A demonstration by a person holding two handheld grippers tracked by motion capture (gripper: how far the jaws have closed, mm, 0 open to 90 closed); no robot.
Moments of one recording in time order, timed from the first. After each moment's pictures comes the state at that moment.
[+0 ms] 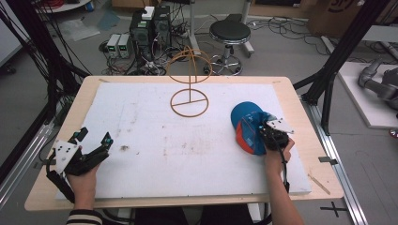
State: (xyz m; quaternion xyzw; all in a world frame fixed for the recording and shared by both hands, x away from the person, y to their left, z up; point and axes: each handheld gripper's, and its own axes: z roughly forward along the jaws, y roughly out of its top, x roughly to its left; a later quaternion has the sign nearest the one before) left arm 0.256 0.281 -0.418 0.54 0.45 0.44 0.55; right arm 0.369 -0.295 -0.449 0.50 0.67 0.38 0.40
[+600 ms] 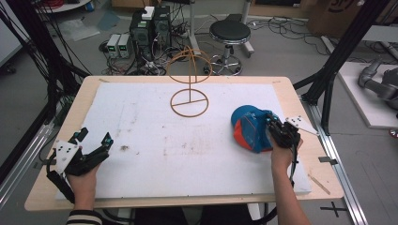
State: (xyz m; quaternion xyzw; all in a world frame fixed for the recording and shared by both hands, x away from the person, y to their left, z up) left arm 0.256 0.280 -0.418 0.55 0.45 0.45 0.55; right arm 0.353 -0.316 -0.413 0.50 0.60 0.54 0.33
